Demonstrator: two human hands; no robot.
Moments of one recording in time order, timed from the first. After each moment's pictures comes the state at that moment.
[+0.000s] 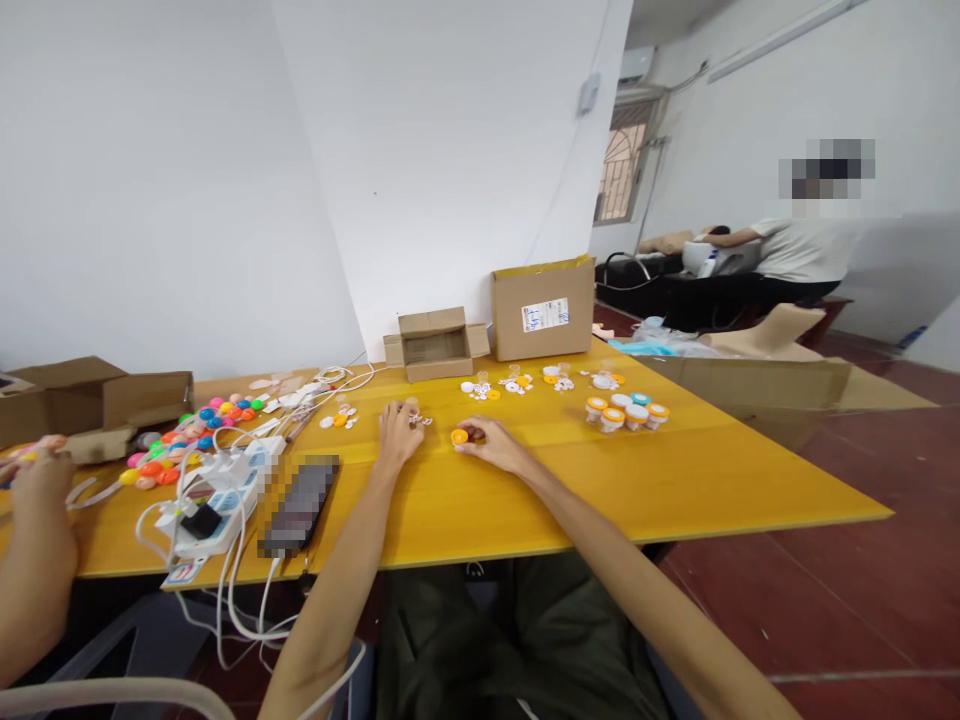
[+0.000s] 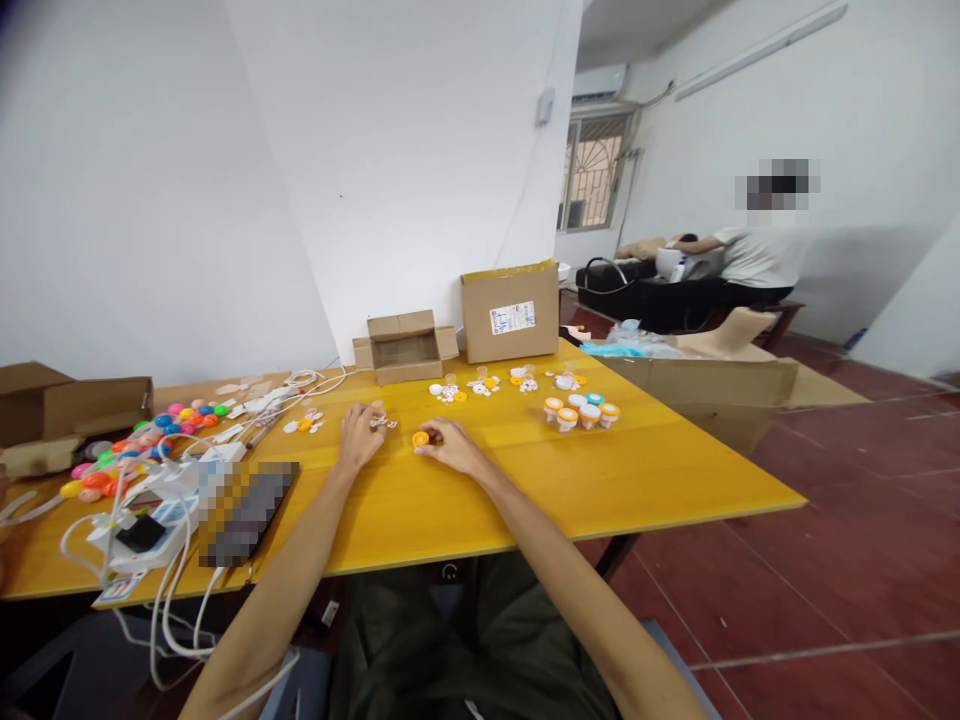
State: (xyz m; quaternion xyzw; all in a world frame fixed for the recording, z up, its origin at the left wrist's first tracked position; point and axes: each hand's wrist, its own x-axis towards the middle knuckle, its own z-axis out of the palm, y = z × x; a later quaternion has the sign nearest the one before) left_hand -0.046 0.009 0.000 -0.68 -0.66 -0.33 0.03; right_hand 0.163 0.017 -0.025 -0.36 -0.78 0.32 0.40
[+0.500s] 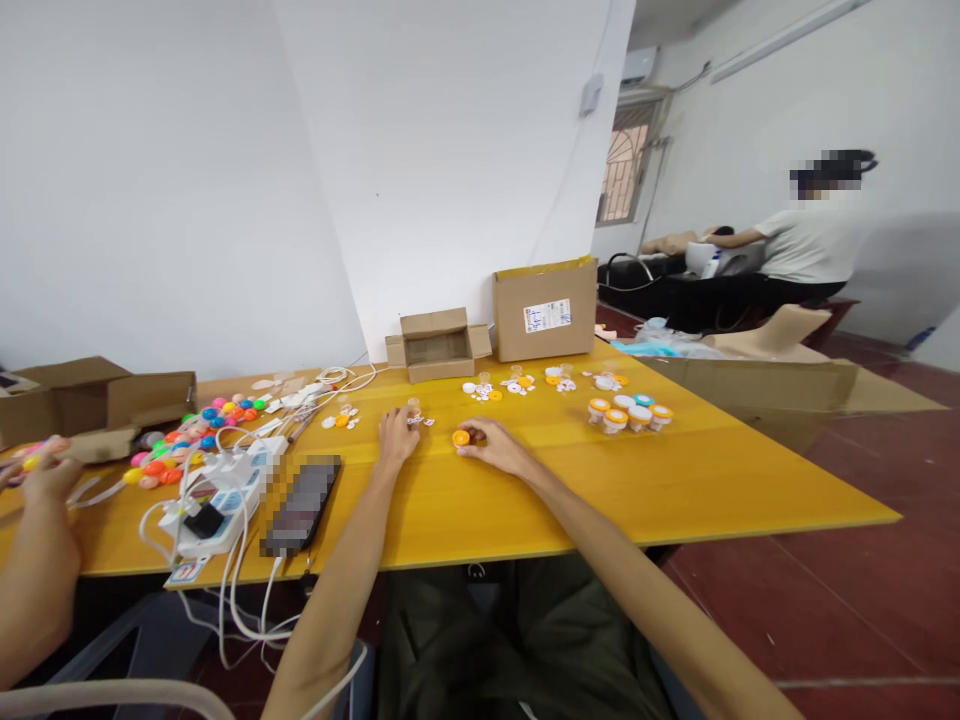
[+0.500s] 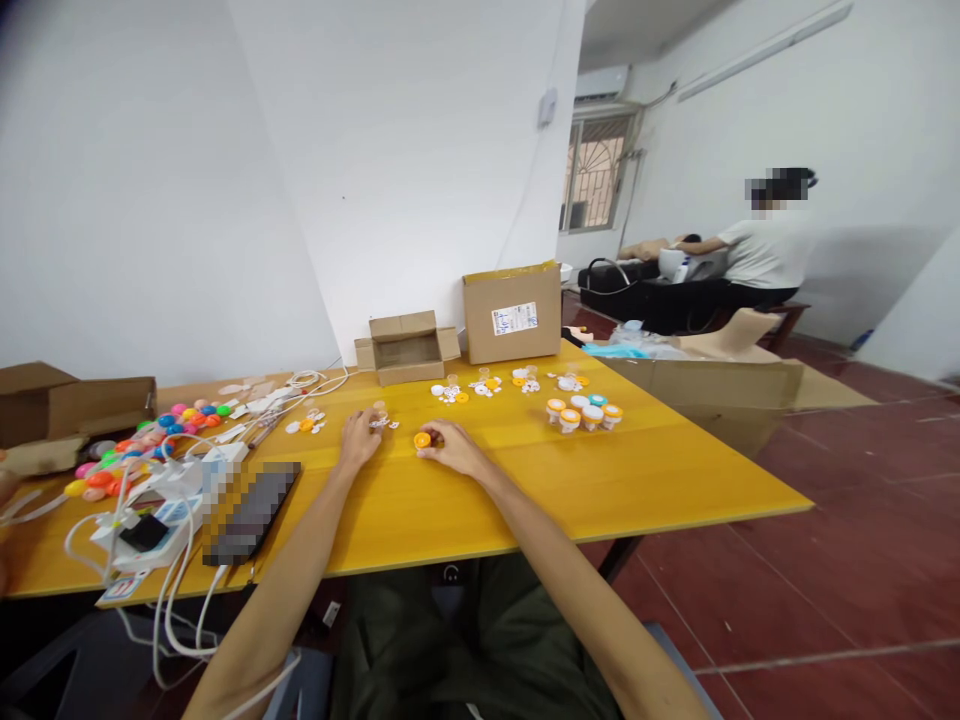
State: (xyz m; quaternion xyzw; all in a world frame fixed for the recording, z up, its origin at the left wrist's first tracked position) left_hand -0.056 0.019 -0.007 -0.65 -0.69 -0.32 0.00; right_hand 0.162 0.017 -0.025 -0.37 -0.78 0.33 0.40
